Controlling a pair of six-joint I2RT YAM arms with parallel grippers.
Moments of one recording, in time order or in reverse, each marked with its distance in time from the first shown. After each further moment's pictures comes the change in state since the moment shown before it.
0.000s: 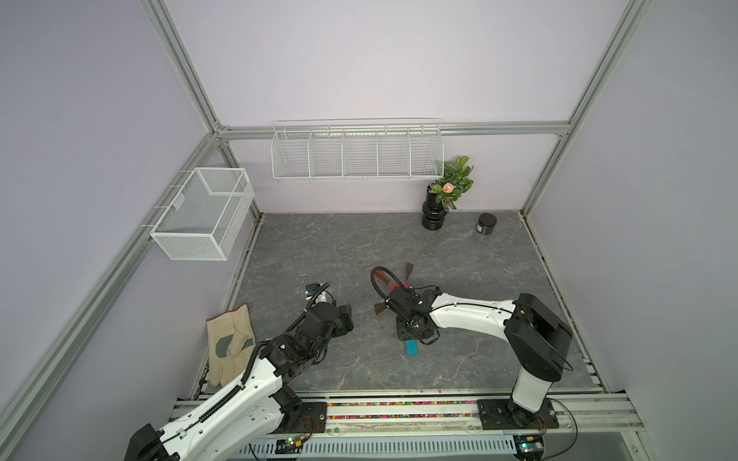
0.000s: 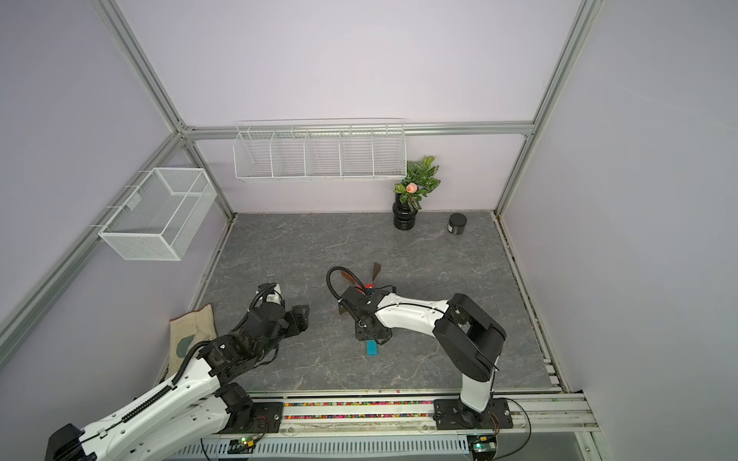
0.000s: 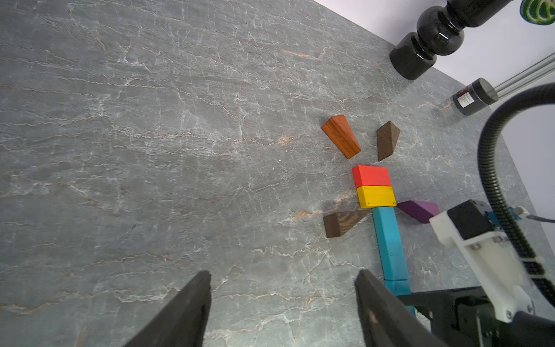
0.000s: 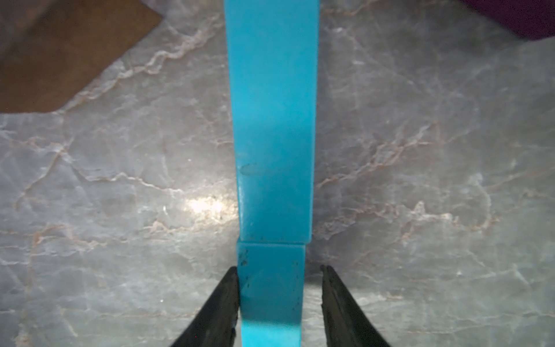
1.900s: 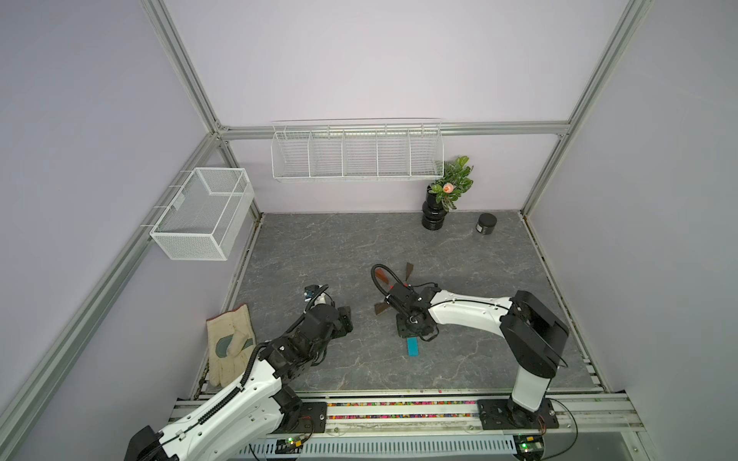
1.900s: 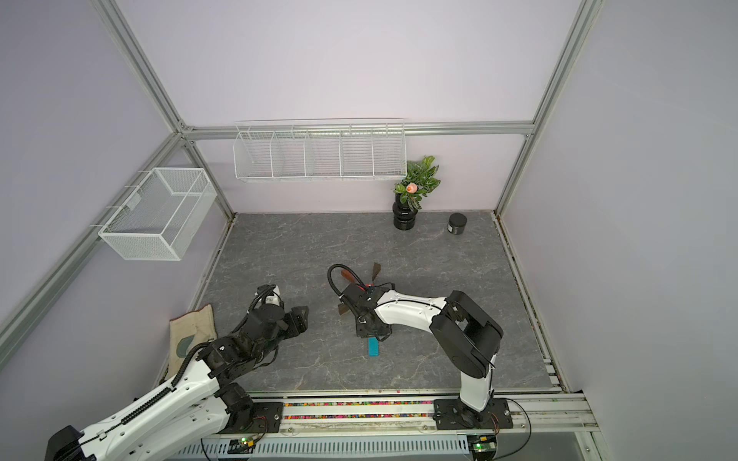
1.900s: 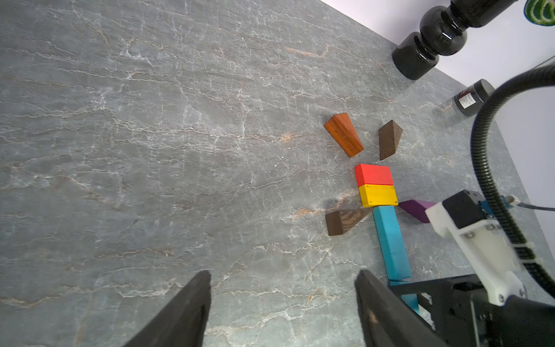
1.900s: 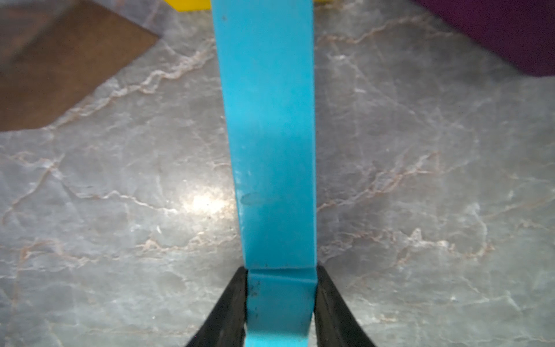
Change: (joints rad) left arm 0.000 -0.014 -0.016 -0.001 0.001 -0.014; right arm -0.021 0.027 0.020 0.003 -0.008 -0.061
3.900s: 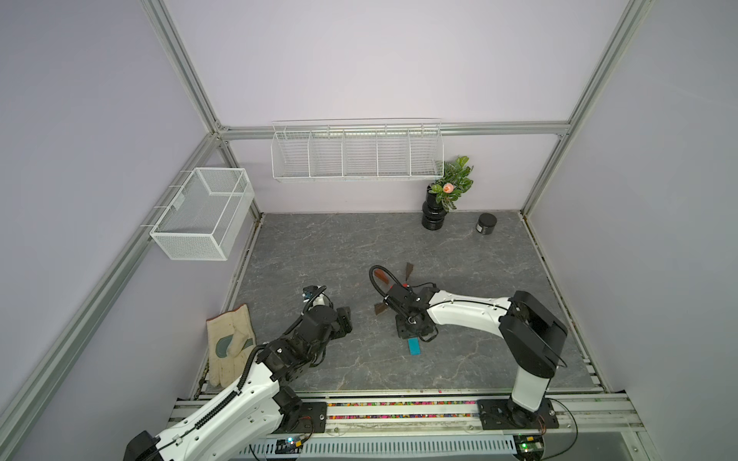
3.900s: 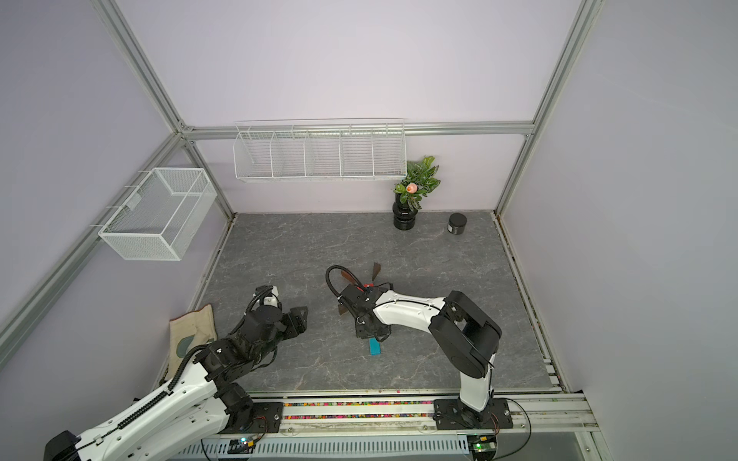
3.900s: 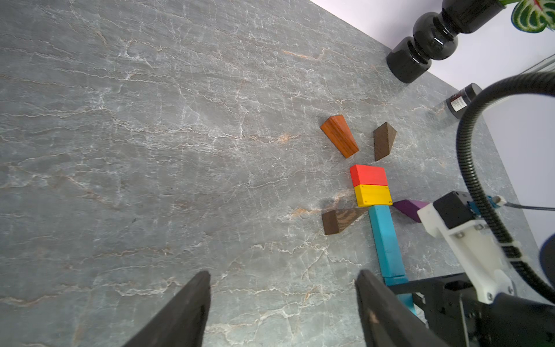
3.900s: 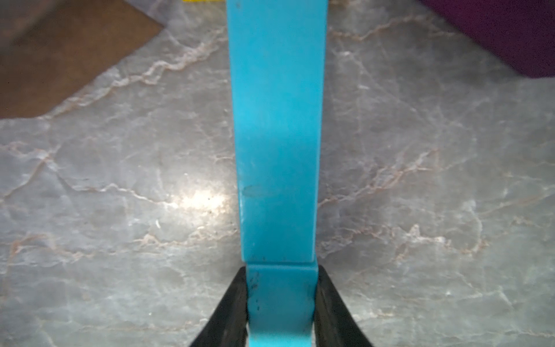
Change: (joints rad) left arm 0.000 -0.032 -0.007 -0.007 0.006 -0.004; right arm 0.011 0.008 0.013 -0.023 0.014 -0.005
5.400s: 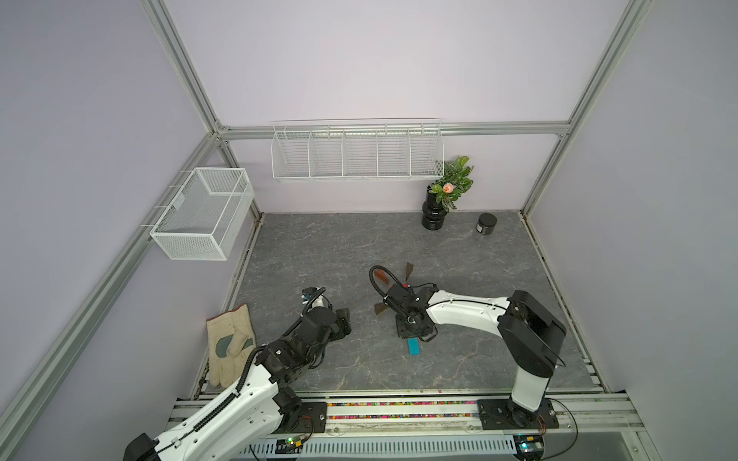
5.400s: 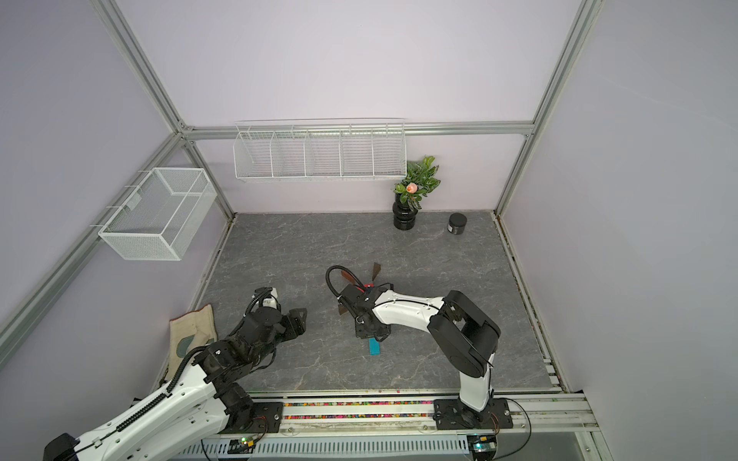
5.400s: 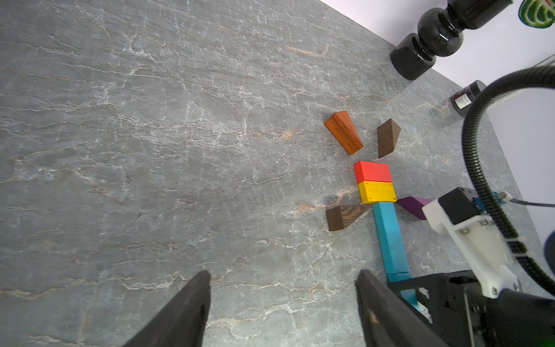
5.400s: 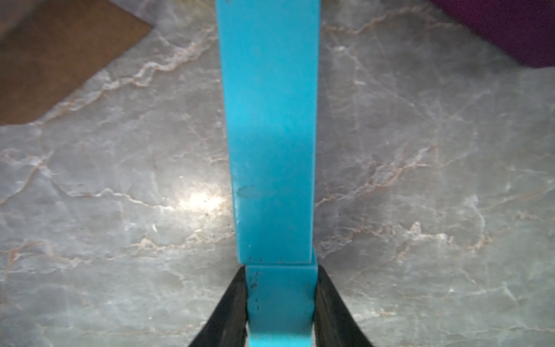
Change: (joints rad) left arm 0.000 -0.018 -0.011 -0.015 0.000 -0.004; right arm 0.000 0.007 0.006 -0.008 -0.002 0.028
